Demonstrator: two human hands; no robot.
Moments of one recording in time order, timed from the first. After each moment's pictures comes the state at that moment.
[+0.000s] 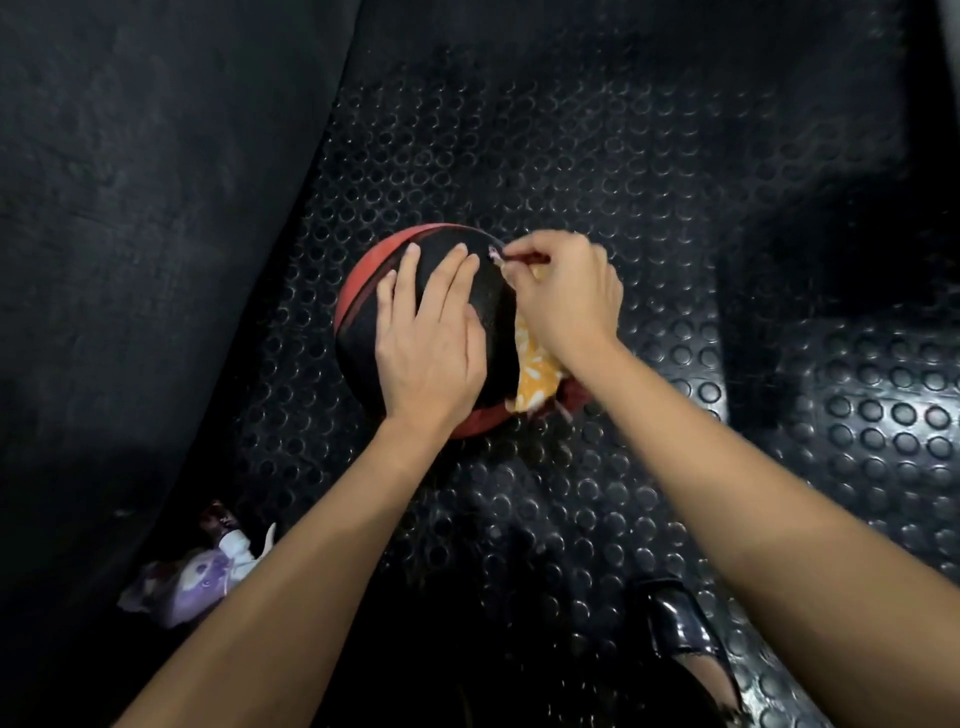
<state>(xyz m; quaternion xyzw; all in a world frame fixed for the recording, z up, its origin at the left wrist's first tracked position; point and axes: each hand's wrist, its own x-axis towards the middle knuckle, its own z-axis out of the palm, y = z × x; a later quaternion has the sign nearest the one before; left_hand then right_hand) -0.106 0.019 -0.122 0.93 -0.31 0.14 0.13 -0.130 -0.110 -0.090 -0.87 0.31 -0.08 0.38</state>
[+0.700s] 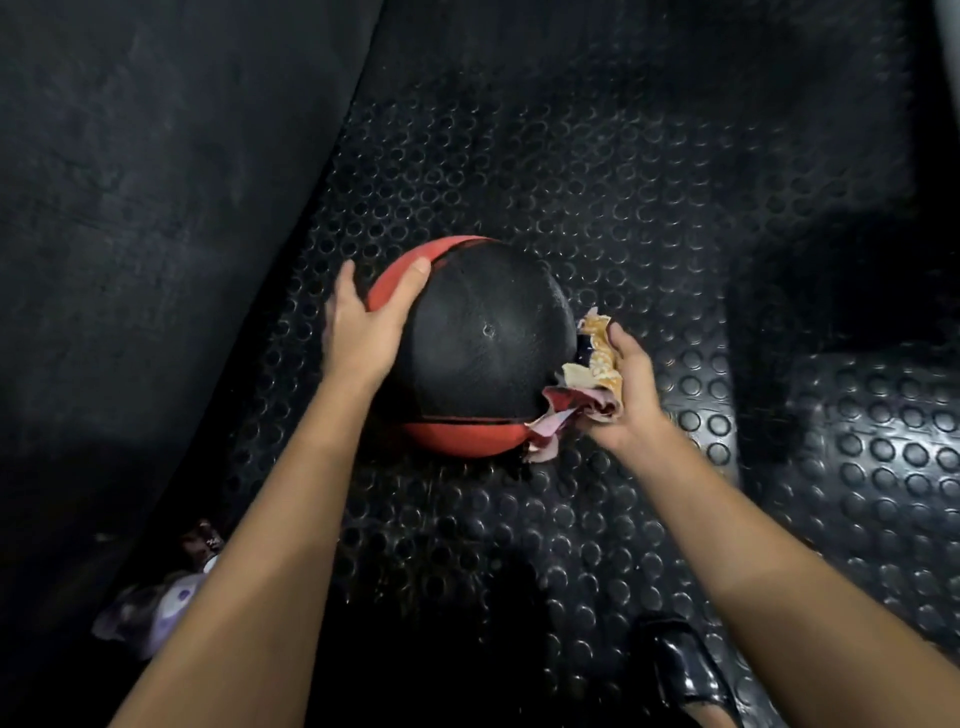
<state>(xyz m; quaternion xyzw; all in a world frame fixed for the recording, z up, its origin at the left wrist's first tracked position) -0.041 0.046 -0.109 0.88 0.08 -0.18 0.43 -0.162 -0.132 -0.173 -0.18 0.45 0.01 0.88</state>
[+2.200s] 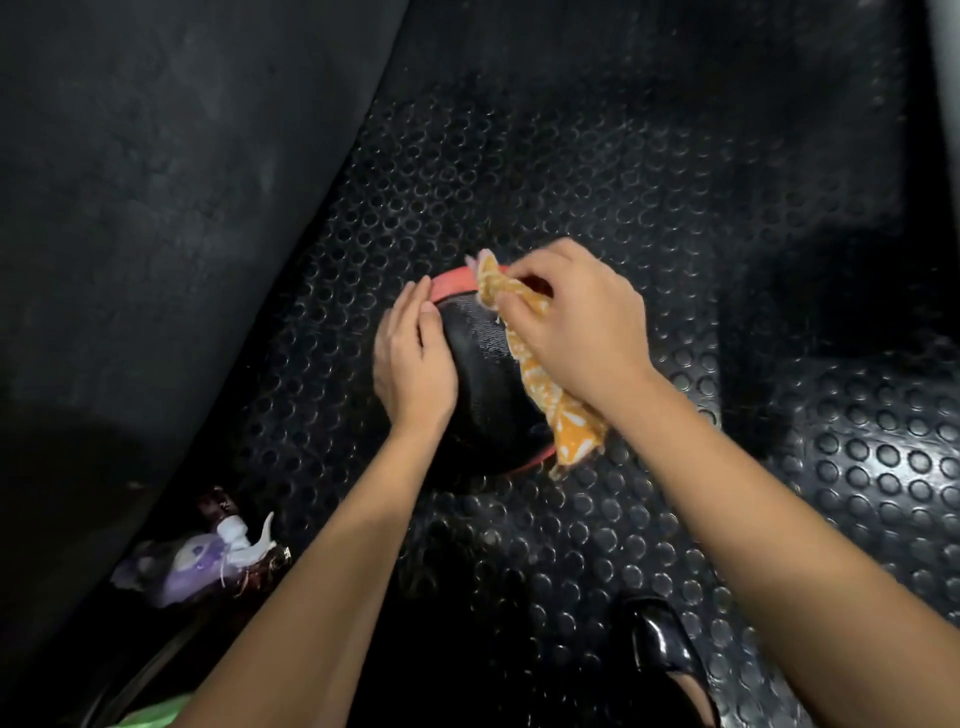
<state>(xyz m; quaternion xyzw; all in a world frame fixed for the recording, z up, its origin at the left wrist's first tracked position) -0.107 0.030 -0.122 0.89 0.03 -0.03 0.45 -0.150 -0.104 -0.054 -0.93 0.16 -0.09 0.31</state>
